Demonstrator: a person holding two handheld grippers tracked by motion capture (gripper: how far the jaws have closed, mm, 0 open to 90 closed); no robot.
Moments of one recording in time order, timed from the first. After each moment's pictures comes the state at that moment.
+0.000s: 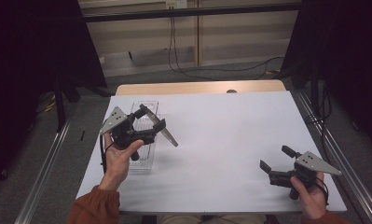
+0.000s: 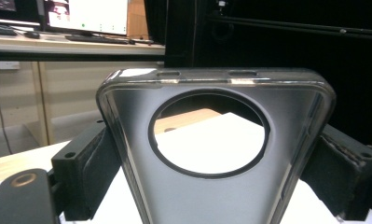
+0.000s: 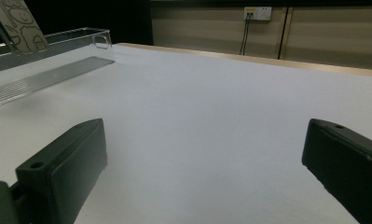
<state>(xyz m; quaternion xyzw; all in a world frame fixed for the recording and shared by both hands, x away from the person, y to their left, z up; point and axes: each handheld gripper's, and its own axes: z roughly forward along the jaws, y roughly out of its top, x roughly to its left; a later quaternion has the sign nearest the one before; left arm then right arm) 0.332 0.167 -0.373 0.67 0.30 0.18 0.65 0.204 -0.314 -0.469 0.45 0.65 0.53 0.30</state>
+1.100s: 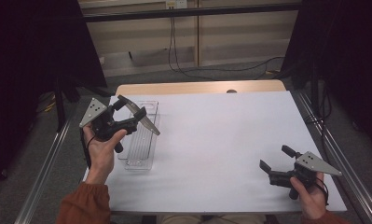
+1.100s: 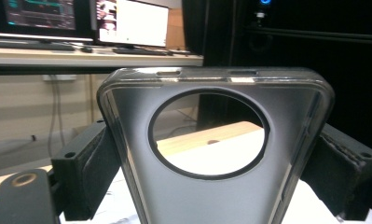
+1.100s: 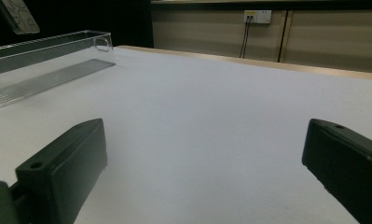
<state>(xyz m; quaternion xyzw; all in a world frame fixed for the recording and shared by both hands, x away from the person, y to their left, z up) 0.345 0.208 -0.352 0.65 0.34 0.25 0.64 0.204 -0.313 -0.469 0.44 0.65 0.54 0.31</state>
